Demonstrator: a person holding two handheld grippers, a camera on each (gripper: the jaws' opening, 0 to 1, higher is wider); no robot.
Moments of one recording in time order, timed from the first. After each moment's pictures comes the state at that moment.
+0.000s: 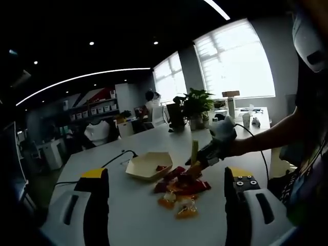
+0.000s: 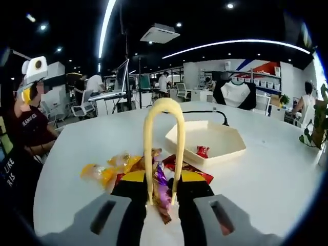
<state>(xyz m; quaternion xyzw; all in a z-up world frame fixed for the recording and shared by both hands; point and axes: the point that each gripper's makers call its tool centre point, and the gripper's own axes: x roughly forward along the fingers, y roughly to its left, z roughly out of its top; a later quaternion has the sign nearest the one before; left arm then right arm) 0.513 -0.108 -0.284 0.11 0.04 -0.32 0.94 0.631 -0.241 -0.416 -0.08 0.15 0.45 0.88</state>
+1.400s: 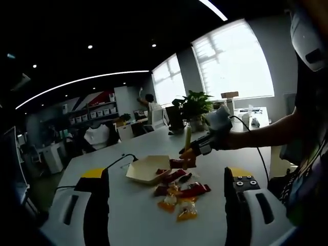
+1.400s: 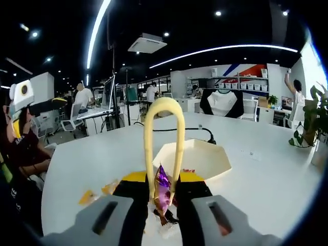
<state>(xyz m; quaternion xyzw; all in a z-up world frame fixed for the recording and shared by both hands) 0.512 -0.110 -0.276 0.12 0.03 -0.33 0.94 0.653 -0.252 -0.362 -0.03 0.12 0.40 0.91</state>
